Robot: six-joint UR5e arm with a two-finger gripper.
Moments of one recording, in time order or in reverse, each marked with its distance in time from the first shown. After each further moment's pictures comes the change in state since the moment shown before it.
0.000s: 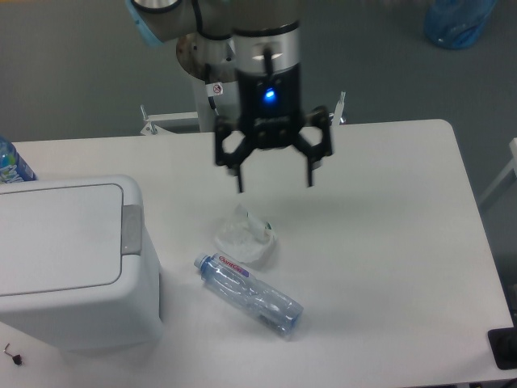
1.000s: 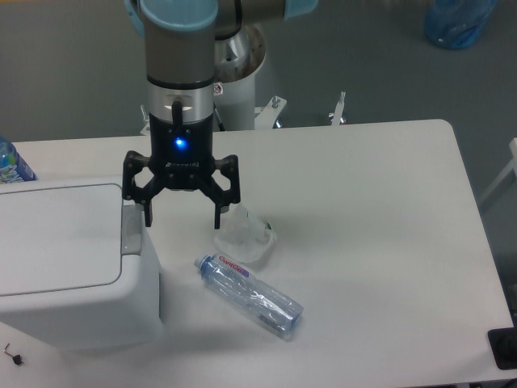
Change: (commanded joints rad) arm -0.120 -0.058 0.000 0.002 -0.003 -0.026
